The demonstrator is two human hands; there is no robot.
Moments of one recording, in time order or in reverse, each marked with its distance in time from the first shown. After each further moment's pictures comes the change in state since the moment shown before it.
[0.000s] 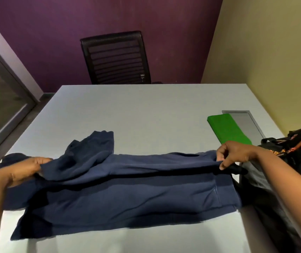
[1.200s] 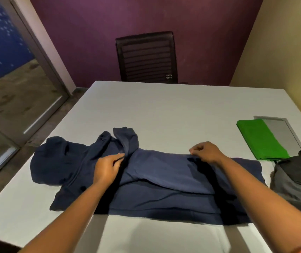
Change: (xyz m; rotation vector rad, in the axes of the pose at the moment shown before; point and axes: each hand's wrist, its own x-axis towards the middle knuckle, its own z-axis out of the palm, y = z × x) left_hand -0.007 -0.009 0.145 0.309 0.670 0.460; right_hand 0.066 -0.111 0.088 0.246 0.295 0.061
